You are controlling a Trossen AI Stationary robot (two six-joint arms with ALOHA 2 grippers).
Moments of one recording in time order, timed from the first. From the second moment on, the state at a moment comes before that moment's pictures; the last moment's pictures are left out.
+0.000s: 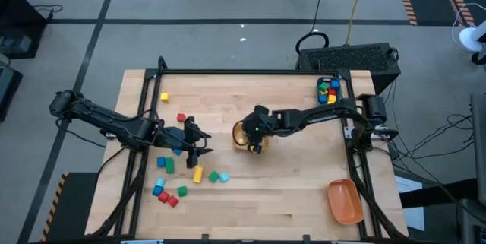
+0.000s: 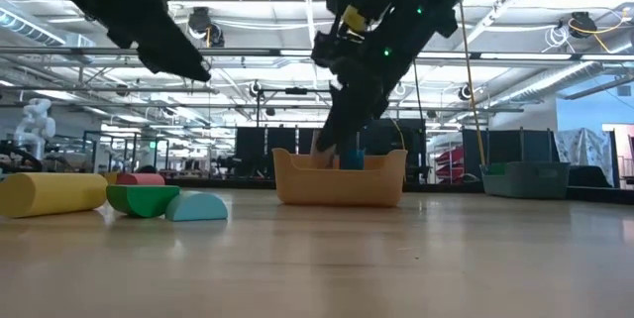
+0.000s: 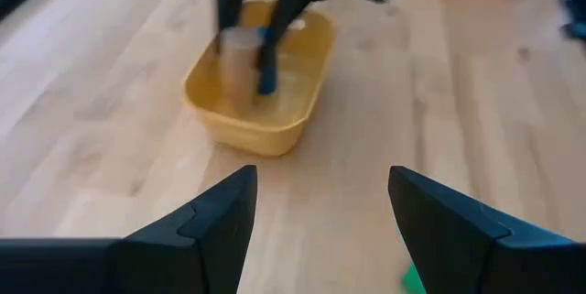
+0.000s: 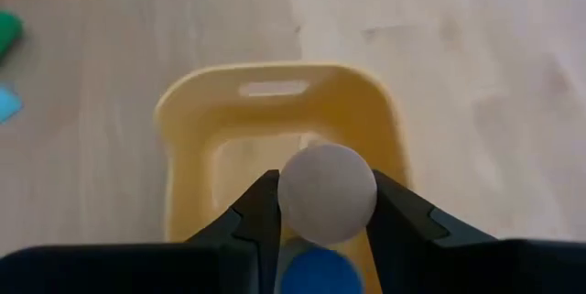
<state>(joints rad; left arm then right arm) -0.26 1.02 0.56 -0.16 -0.28 -0.31 -0.03 1.83 1.17 -0.23 0.15 0.11</state>
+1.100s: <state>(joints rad) -0.17 1.02 0.56 -0.63 -0.56 -0.60 -0.02 1.78 1.17 -0.22 0.22 0.23</state>
